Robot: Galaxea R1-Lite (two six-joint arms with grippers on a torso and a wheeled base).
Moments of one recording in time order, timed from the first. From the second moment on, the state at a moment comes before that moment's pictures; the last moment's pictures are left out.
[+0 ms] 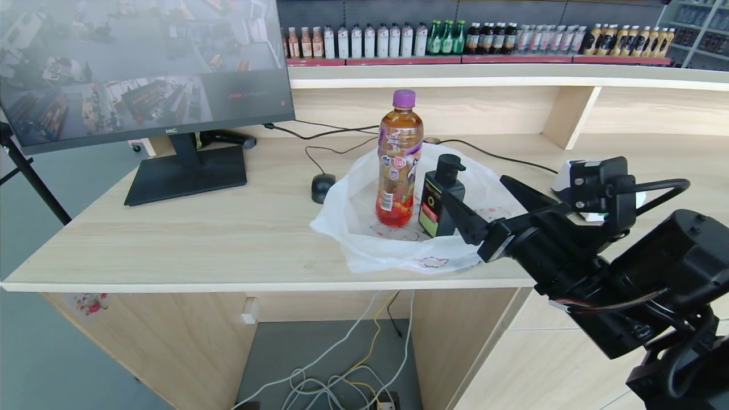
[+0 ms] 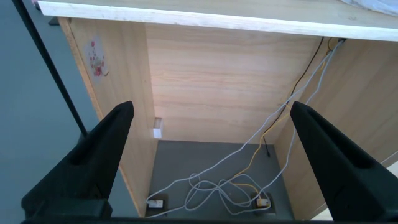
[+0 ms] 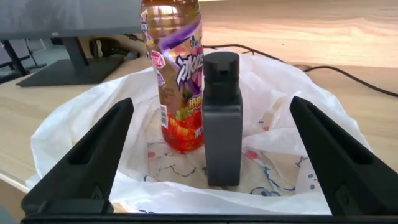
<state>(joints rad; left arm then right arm) 0.00 0.00 0.00 0.00 0.00 0.01 0.61 1.76 -0.51 -1.57 -0.17 -0.04</state>
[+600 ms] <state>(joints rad) 0.00 0.00 0.00 0.00 0.00 0.01 0.60 1.74 -0.51 -1.57 -0.17 -0.02</state>
